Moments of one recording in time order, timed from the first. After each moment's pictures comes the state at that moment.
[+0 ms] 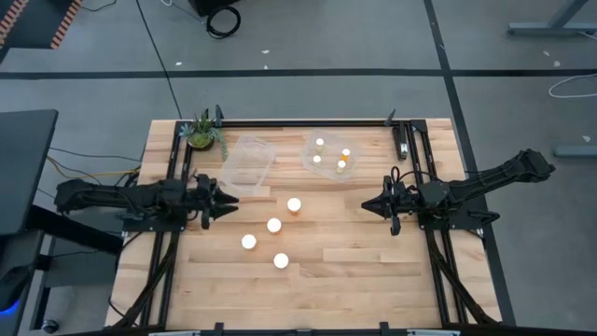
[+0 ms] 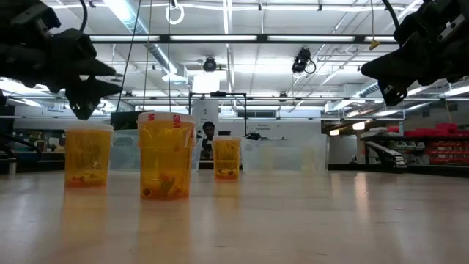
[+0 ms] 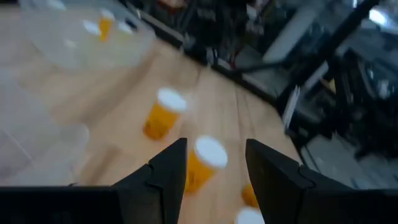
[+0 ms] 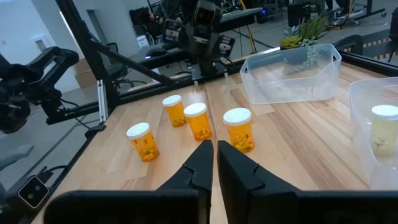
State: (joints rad) left arm -0.04 0.24 0.02 0.07 -0.04 -0.54; right arm 0.25 0.50 0.04 0.37 0.26 0.29
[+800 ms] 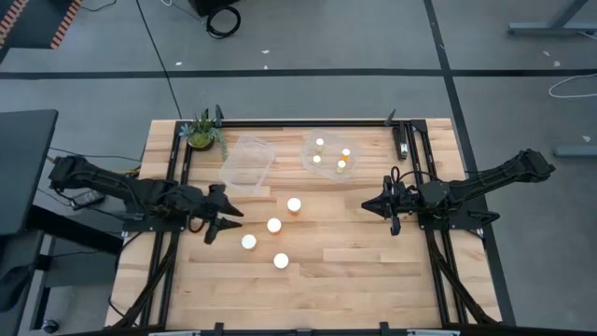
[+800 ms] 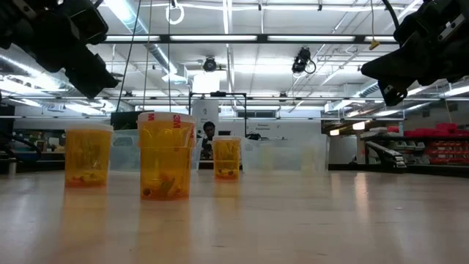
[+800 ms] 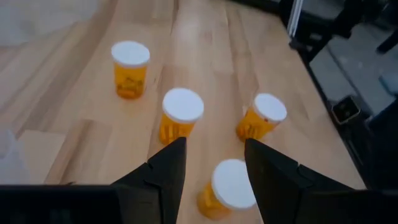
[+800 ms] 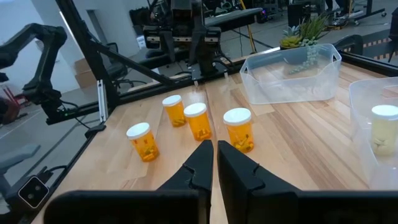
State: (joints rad) left arm -0.22 0.66 0.32 -0.12 -0.07 -0.36; right arm 0.25 0.50 0.04 0.37 0.26 0.29
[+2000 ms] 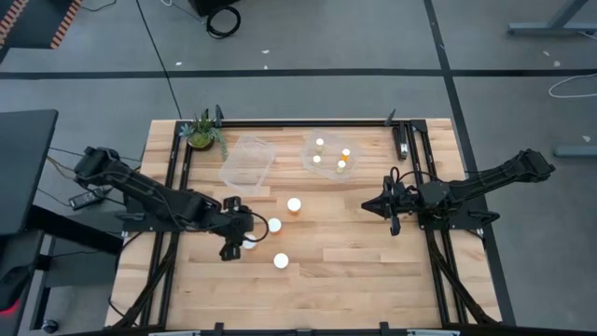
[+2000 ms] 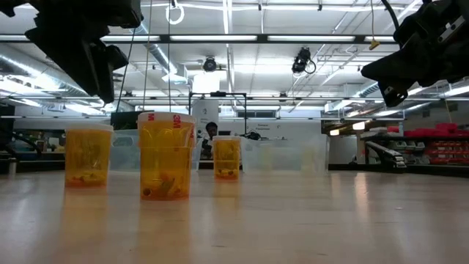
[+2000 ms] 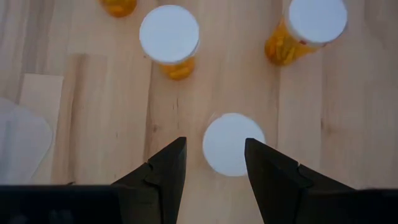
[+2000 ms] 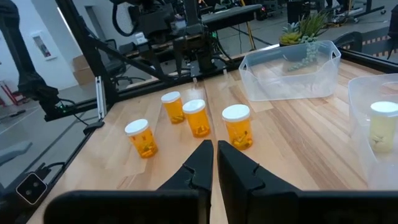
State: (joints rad) left arm -0.39 1.30 0.88 -0.68 -0.19 -0.42; right arm 0.25 0.50 0.04 0.35 0.26 0.29
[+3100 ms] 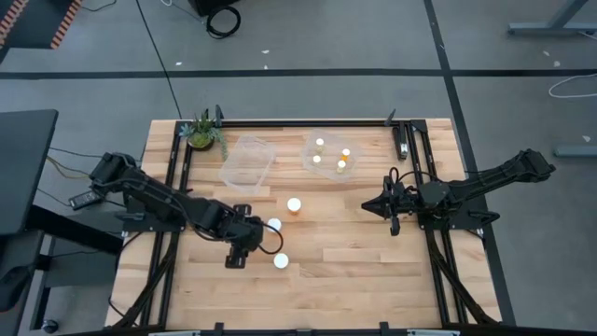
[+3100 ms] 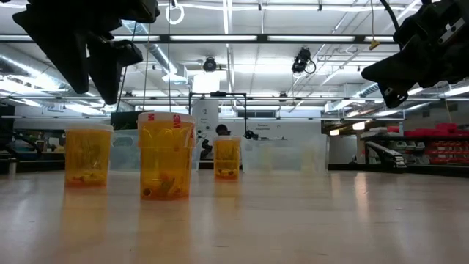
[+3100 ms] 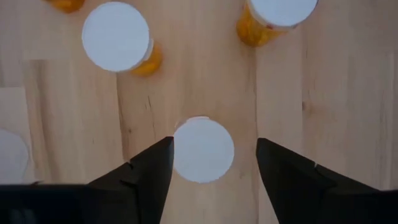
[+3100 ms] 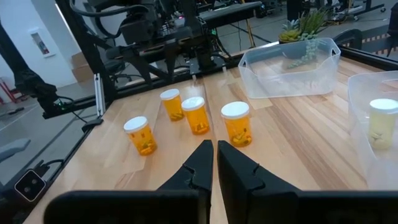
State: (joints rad) left arm -0.40 1.49 1.07 -0.82 -0.10 -0.33; right arm 0.25 0.51 0.04 0.34 0.26 0.29
